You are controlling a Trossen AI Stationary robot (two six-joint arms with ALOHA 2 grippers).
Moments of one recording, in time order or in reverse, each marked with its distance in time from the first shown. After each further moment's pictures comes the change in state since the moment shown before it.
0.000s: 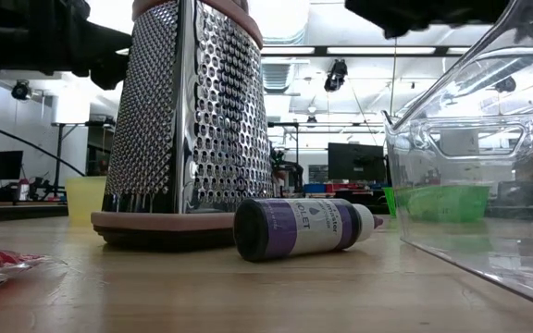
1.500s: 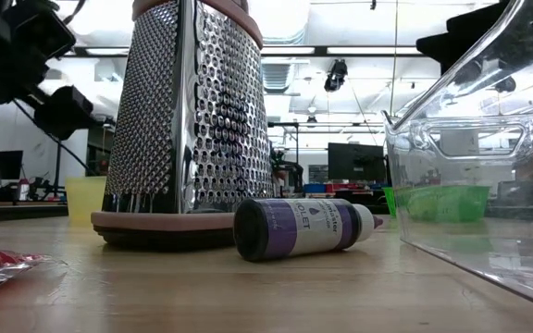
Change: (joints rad) left arm -0.715 0.234 0.014 -0.271 -0.345 -0.485; right arm 0.312 -0.184 -0.273 -0.038 0.206 0.259
